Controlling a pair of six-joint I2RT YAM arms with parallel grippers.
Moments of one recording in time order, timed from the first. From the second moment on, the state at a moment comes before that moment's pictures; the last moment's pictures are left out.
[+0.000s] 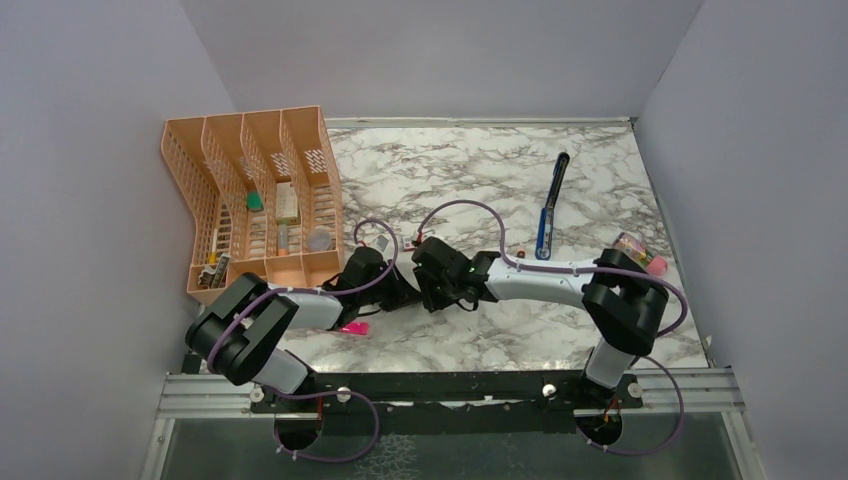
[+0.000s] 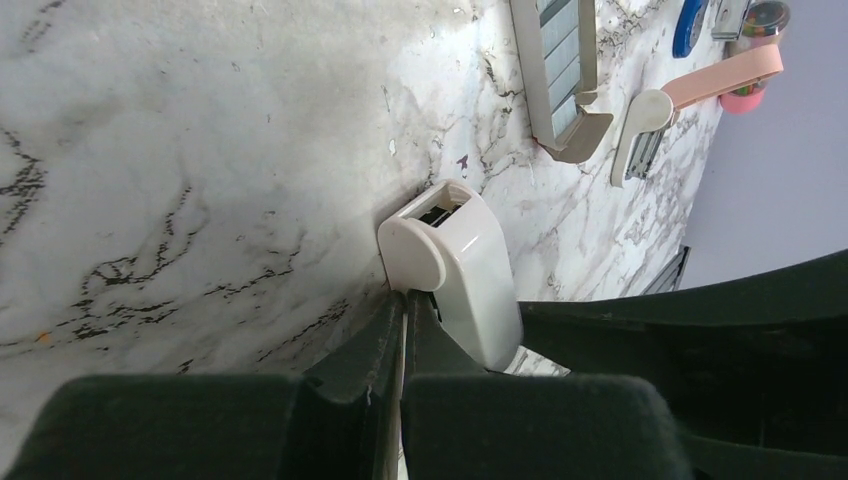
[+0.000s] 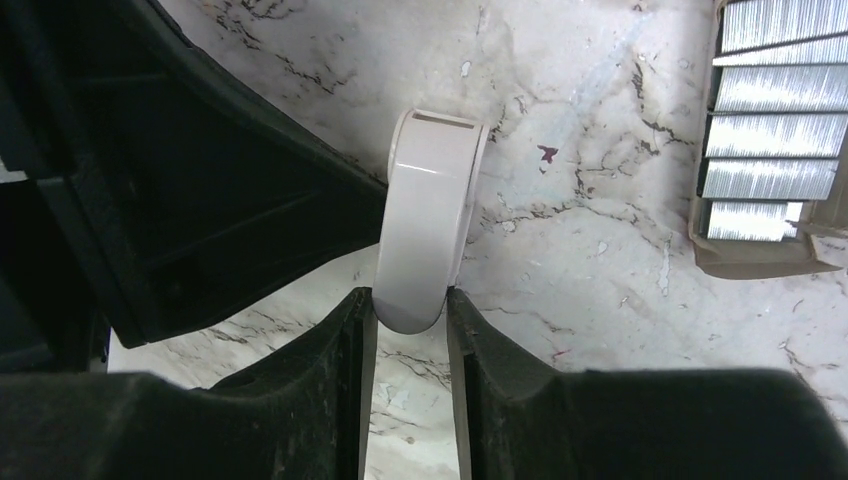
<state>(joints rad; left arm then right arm) -0.62 1.47 0.35 0.46 0.28 -1.03 1.03 1.72 1.05 -0.34 0.12 0.50</state>
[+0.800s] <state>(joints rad) -0.62 1.30 0.35 0.23 0.19 -0.95 1.03 1.65 1.07 -0.41 0.15 0.53</state>
